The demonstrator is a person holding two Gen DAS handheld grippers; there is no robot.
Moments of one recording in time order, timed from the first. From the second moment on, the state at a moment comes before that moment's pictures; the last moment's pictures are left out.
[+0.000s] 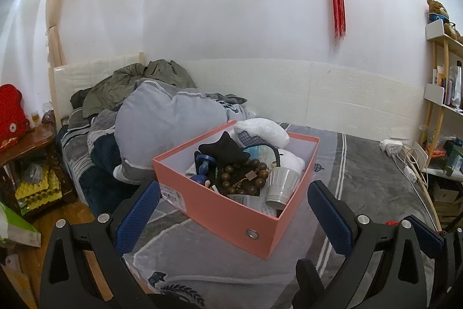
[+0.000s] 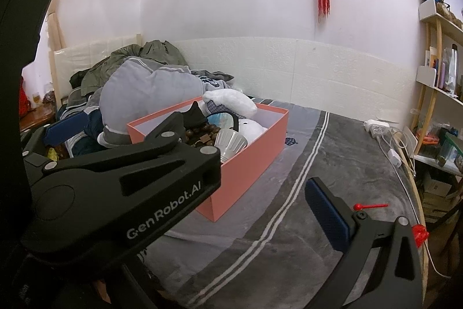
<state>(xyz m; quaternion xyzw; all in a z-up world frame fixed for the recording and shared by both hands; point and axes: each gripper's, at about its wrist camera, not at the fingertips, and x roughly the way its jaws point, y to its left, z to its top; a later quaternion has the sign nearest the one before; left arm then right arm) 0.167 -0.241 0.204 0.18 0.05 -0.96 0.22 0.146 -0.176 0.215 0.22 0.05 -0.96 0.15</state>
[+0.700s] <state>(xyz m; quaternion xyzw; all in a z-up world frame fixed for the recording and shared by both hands) 0.166 -0.241 0.202 0.17 0.05 -0.96 0.22 0.145 -0.175 0.212 0.23 0.04 -0.96 0.15</state>
